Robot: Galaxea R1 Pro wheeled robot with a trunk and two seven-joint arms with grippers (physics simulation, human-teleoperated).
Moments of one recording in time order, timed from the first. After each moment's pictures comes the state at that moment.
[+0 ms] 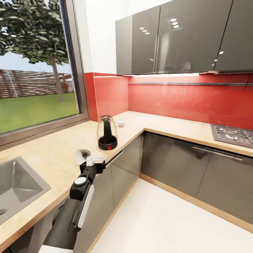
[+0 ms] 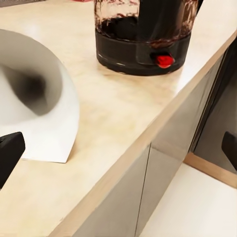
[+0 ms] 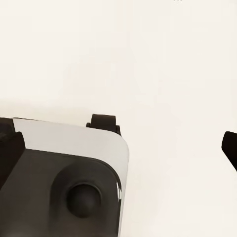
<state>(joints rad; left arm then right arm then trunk) -0.44 -0.17 -0.10 -1.45 -0.07 0.54 0.21 -0.16 -0.05 0.03 -0.01 0.08 -0.14 0.01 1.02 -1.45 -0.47</state>
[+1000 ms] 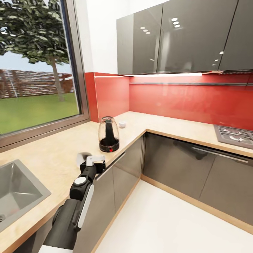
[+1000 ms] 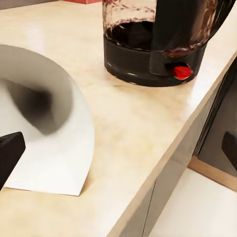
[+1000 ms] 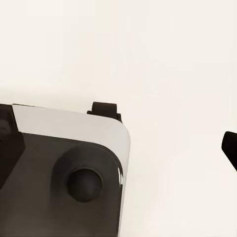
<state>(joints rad) -0.44 -0.17 -0.09 -1.45 -0.07 0.54 0.21 -0.16 -0.05 0.03 0.02 0.08 -0.14 0.01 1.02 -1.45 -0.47</state>
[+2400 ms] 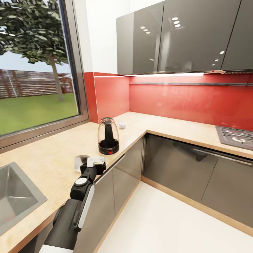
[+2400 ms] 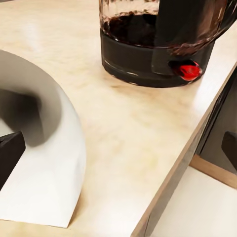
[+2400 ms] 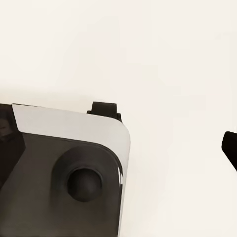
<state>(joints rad) -0.44 -0.17 -0.09 -1.43 -0.07 0.54 0.21 -0.16 -0.05 0.03 0.02 0.08 -0.14 0.01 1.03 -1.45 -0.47</state>
